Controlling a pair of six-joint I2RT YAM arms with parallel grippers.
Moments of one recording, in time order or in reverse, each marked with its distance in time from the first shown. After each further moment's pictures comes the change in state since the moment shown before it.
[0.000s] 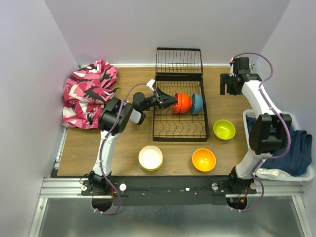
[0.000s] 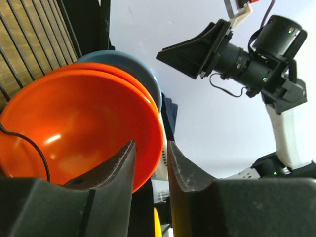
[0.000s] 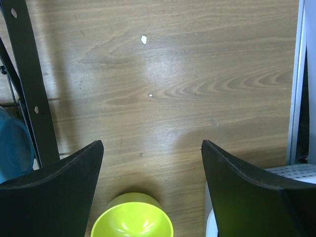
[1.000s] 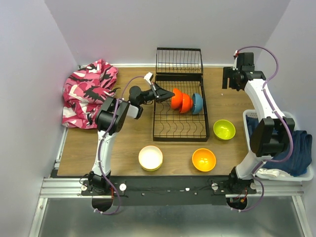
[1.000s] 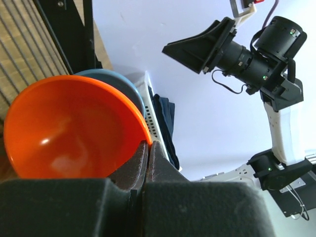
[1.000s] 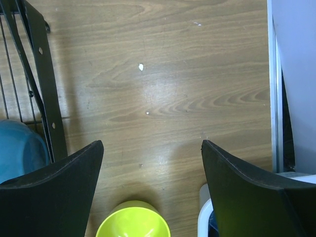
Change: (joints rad) left arm 0.050 -0.037 0.067 -0.057 0.083 0.014; right arm -0.005 -0.036 0.064 0.015 0.013 -0.001
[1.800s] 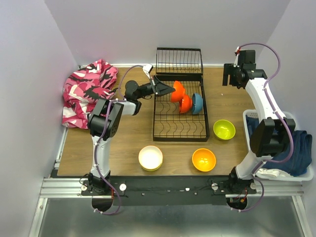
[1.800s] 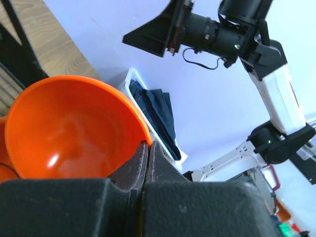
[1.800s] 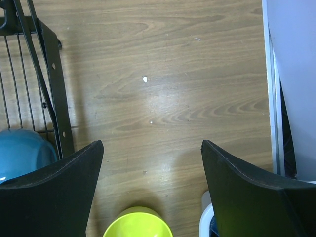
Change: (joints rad) left arm -0.003 -0.186 -0.015 -0.040 0.064 0.134; right arm 0.000 0.000 0.034 0.009 -0.011 0.011
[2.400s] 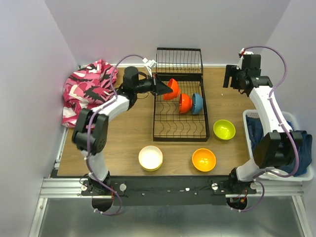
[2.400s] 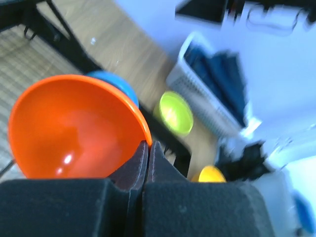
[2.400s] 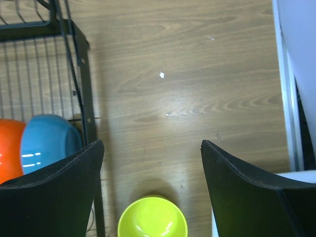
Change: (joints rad) left arm -0.023 -0.345 0.042 -0.908 -0.001 0.802; right arm 0.000 -0.160 -0.128 0.051 -0.072 0.061
